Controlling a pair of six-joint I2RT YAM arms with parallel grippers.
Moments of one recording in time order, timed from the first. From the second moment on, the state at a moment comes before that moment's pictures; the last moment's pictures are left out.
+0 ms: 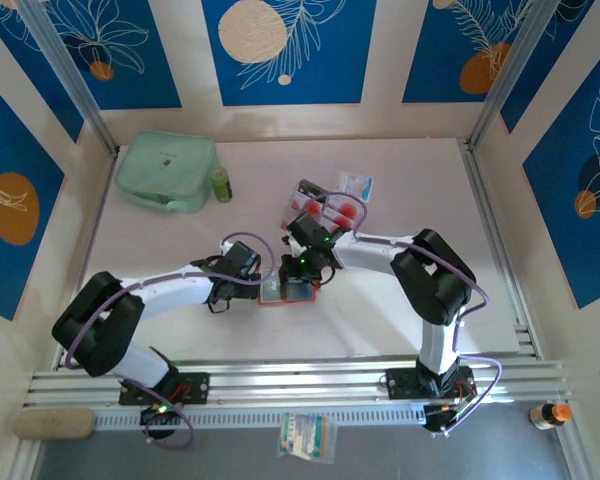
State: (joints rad) left arm -0.67 1.48 0.68 -0.38 -0.29 -0.54; right arm 0.77 1.86 1.13 -0.39 -0.39 0.64
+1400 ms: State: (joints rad) left arm -0.66 1.35 0.68 -0.40 -0.29 -0.55; right arm 0.78 1.88 1.16 -0.39 -0.39 0.66
